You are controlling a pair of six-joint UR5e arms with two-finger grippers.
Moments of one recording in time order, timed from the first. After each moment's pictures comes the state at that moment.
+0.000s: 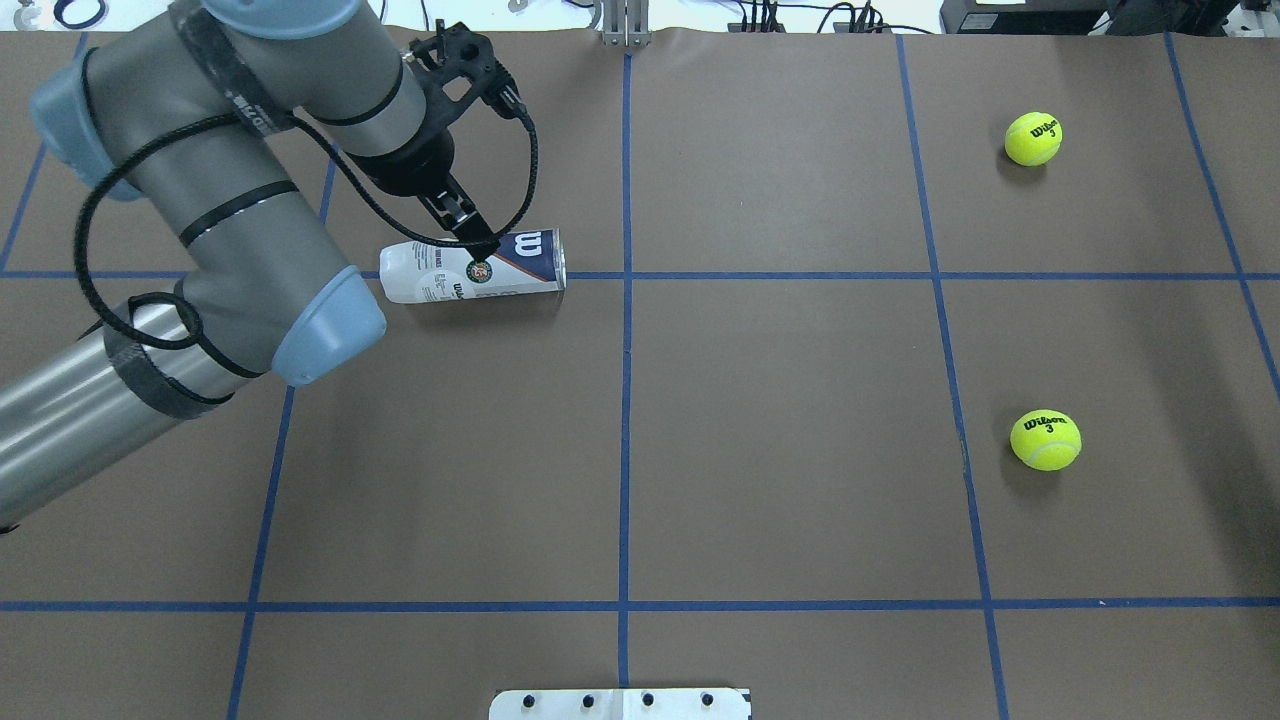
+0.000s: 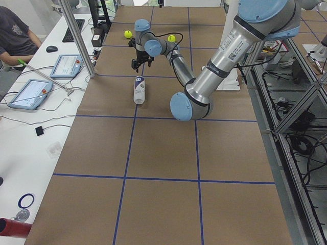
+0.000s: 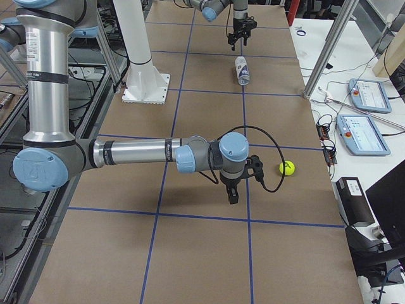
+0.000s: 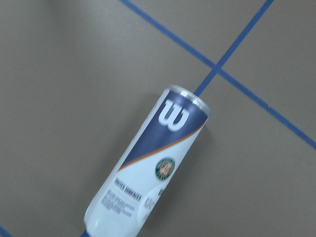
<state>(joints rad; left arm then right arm) -0.80 -2.33 -1.67 -1.50 -2.08 -0.13 1.50 -1.62 1.70 -1.49 2.41 -0.03</state>
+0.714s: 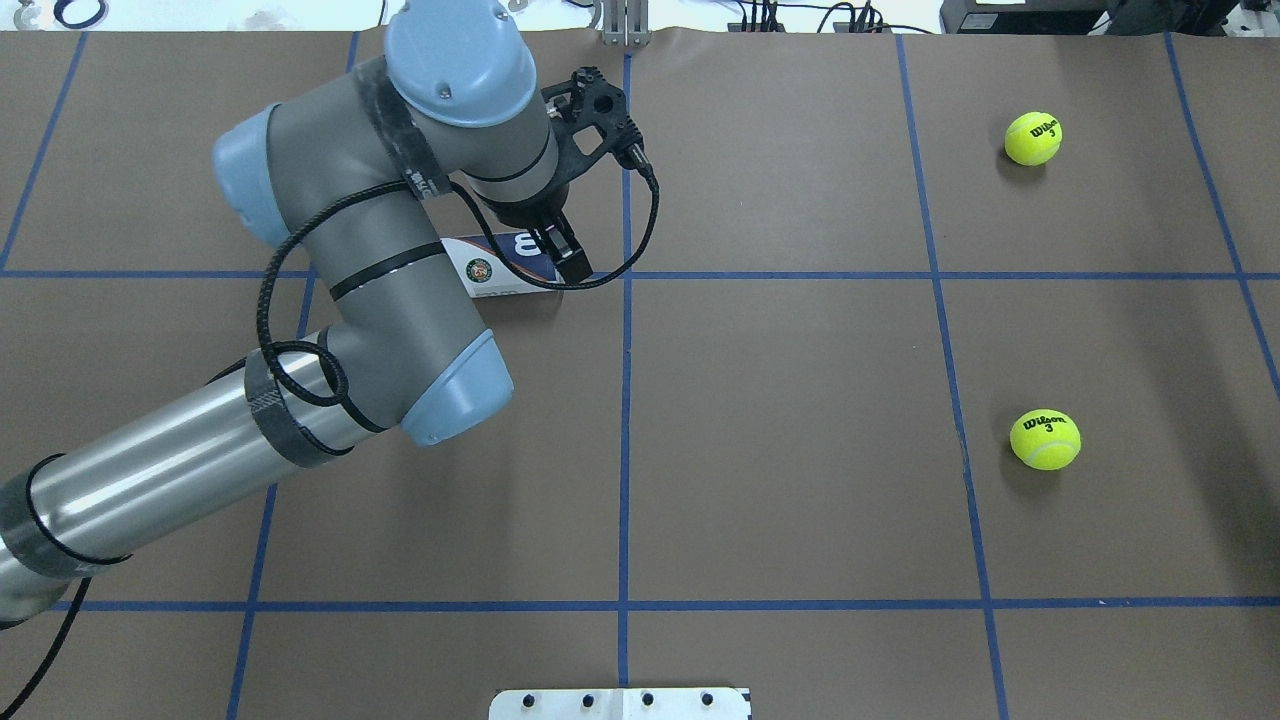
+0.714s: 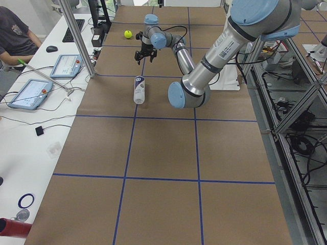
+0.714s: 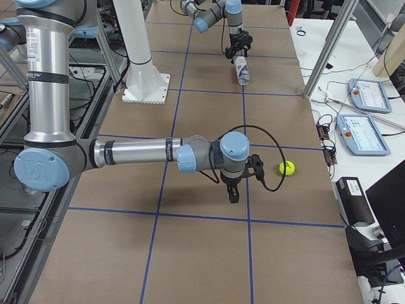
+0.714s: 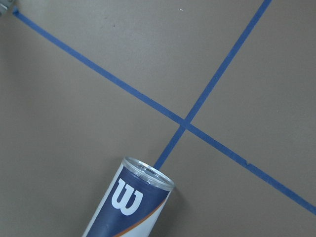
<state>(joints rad) -0.67 -2.47 -1.56 -1.51 -1.83 -0.03 1.49 -1.61 1.70 -1.49 2.41 -0.03</state>
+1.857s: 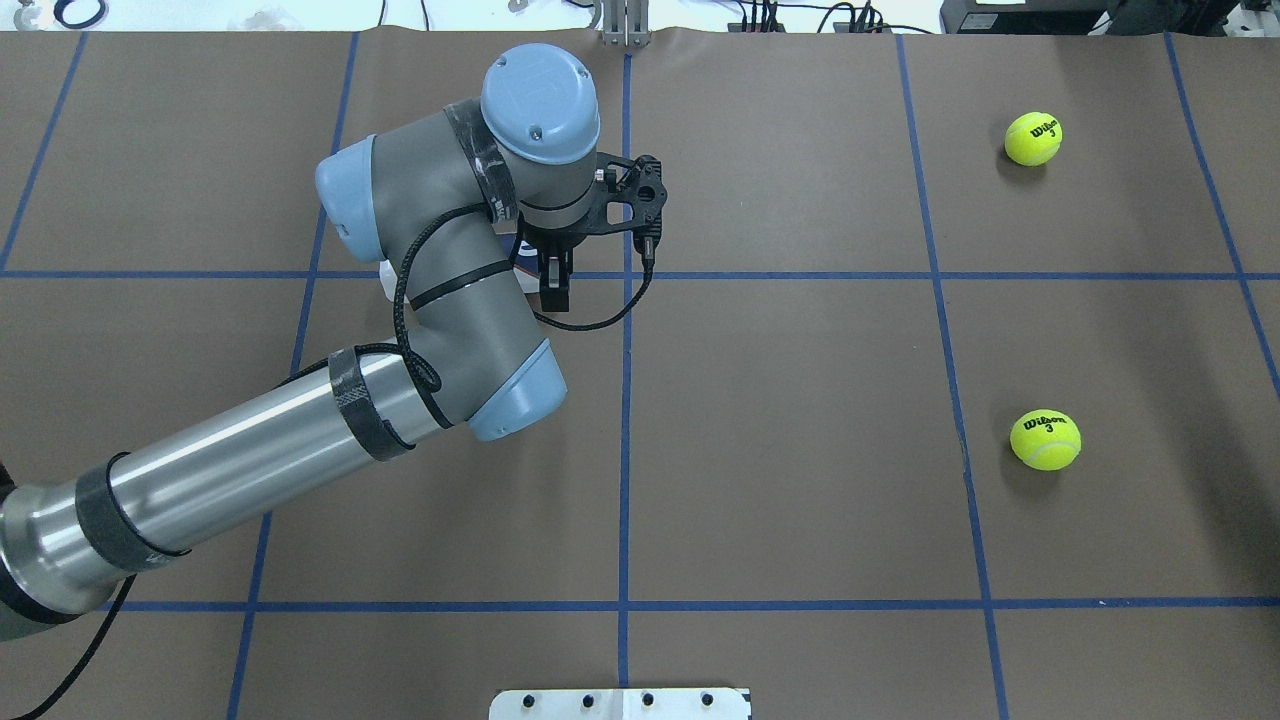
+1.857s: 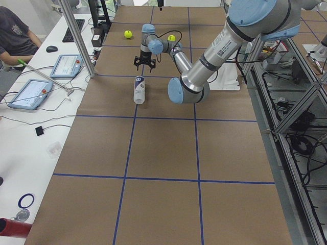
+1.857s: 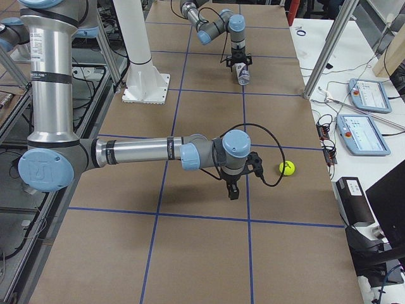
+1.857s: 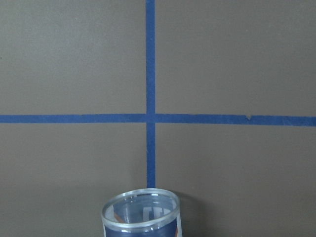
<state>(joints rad) -0.64 -2.50 -1.36 -1.59 -1.82 0.45 1.44 -1.61 1.70 -1.48 2.40 -0.03</state>
